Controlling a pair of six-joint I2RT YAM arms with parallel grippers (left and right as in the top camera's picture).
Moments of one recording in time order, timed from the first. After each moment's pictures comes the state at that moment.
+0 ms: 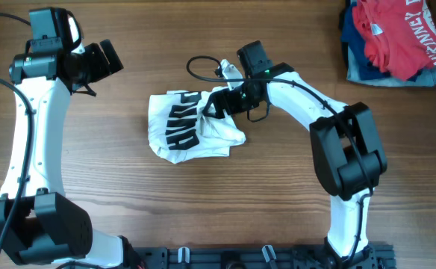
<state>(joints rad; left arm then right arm) 0.13 1.67 1.54 -0.89 0.08 -0.32 0.42 2.14 1.48 -0.56 -0.60 0.03</state>
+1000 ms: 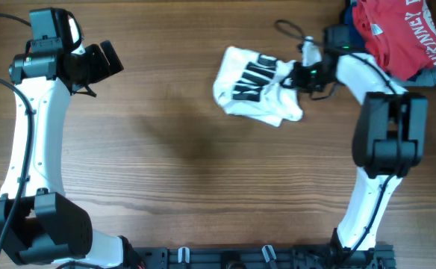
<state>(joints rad) 0.13 1.67 1.54 -0.91 0.08 -0.32 -0.02 2.23 1.59 -0.68 -0.52 0.05</state>
